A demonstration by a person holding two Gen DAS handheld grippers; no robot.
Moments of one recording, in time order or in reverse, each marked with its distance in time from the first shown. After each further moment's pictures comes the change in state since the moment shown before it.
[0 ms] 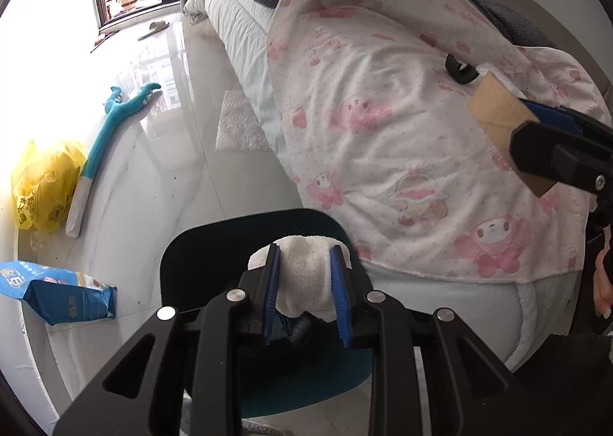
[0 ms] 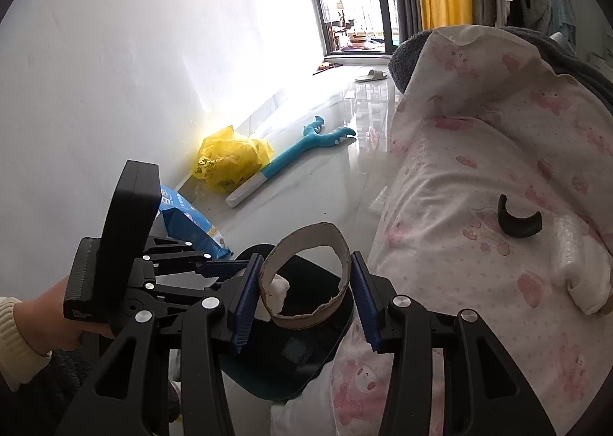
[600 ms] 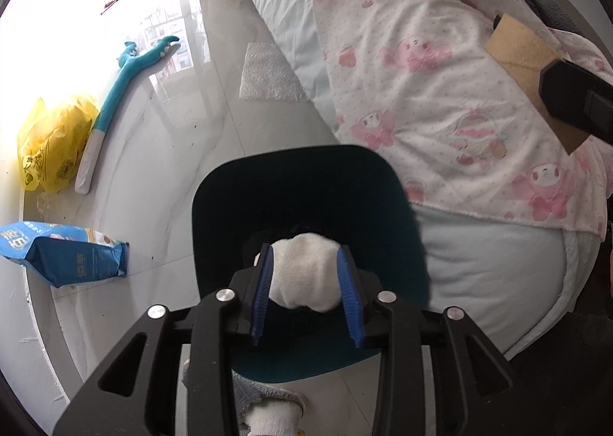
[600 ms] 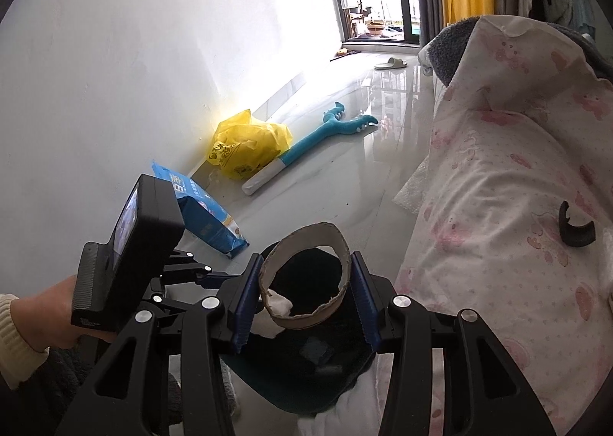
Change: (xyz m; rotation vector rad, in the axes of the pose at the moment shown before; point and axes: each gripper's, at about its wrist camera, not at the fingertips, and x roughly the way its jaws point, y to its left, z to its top) left arm 0.015 0.044 -0.034 -0.047 0.153 0.030; right arm 0.047 0.035 0.005 -0.026 0.060 0.048
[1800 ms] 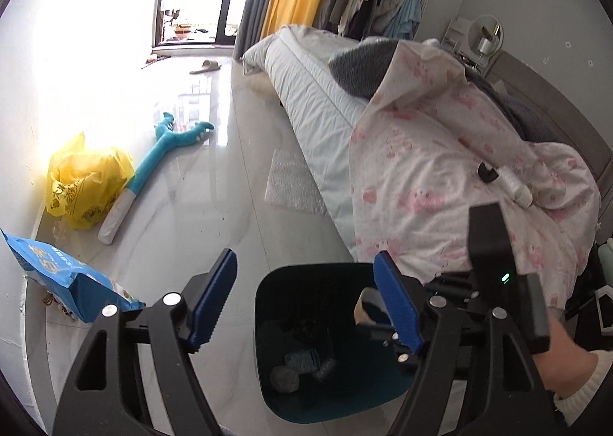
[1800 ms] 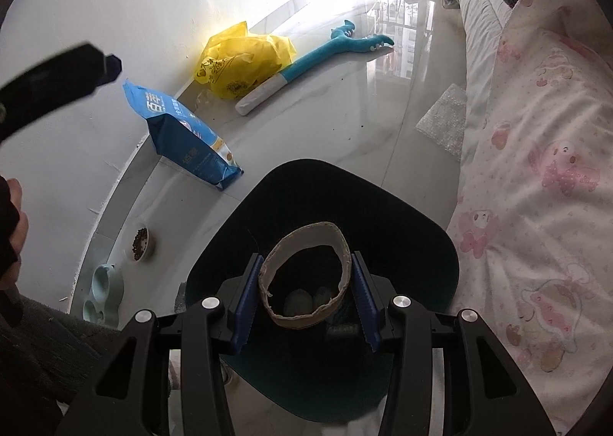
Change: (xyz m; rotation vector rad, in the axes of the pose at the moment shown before) left arm -0.103 0.054 0.002 -0.126 -0.441 -0.030; right arm 0.118 0.033 -0.036 -0.020 0.300 -0.033
